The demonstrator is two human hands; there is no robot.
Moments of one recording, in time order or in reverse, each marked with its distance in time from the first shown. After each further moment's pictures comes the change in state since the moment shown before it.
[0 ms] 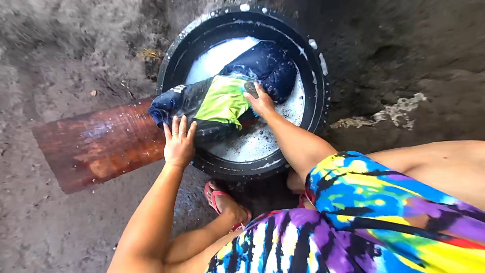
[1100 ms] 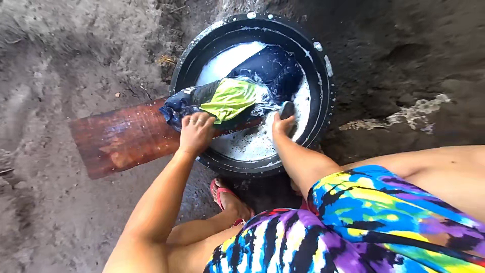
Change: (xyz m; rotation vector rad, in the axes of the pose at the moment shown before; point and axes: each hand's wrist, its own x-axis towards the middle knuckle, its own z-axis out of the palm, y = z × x) left_hand 0.027 0.034 -0.052 -0.135 0.038 0.033; right_hand -0.064 0.051 0.014 0.253 0.470 0.506
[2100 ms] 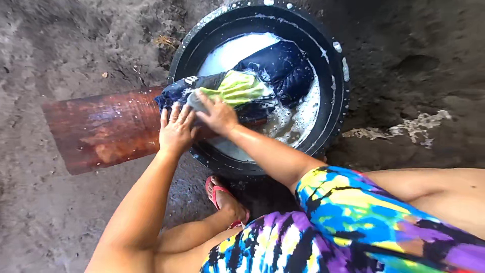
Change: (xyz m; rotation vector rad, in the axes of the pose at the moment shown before) left_hand -0.024 -0.056 0.022 0.053 -0.120 -0.134; right_hand -0.124 -0.109 0.085 -0.413 -0.599 -1.033
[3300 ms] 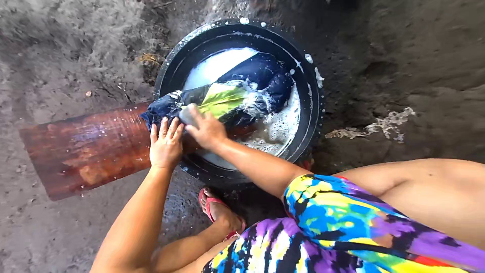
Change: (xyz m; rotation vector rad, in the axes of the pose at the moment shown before) left_hand -0.003 0.004 0.018 0.059 0.173 0.035; right_hand -0.014 0.001 -0.006 0.072 -0.047 0.176
